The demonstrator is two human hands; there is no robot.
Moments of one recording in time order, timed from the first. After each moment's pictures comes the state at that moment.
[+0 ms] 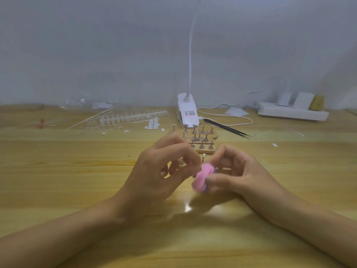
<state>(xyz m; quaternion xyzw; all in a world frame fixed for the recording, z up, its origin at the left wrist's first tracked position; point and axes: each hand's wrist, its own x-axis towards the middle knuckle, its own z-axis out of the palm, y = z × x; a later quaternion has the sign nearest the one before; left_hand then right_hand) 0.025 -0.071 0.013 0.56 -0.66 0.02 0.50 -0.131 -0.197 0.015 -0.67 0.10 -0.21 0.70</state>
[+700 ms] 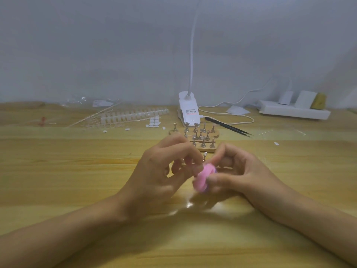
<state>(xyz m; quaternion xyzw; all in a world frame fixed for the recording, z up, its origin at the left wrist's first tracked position) 0.022 -0.069 0.016 0.58 -0.66 0.01 0.48 -0.131 -0.198 0.013 -0.69 0.11 -0.19 0.69</state>
